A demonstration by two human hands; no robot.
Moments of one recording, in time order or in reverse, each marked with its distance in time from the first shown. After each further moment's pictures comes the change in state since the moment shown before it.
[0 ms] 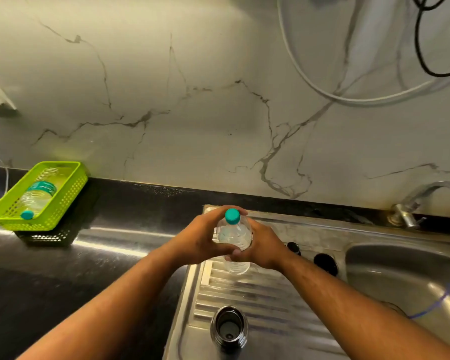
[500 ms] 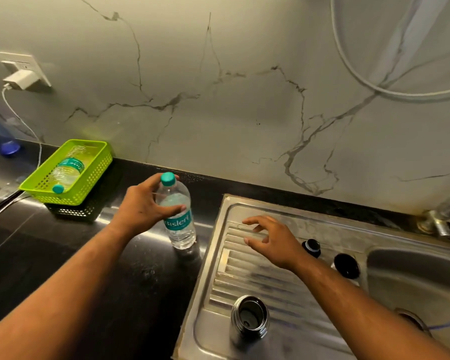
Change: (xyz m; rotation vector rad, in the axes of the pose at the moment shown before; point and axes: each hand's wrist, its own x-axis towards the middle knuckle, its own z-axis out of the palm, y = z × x) left_hand -0.077 -0.059 -0.104 0.112 0.489 -0.314; right_hand -0.001 0.002 0.018 -0.069 0.053 -0.074
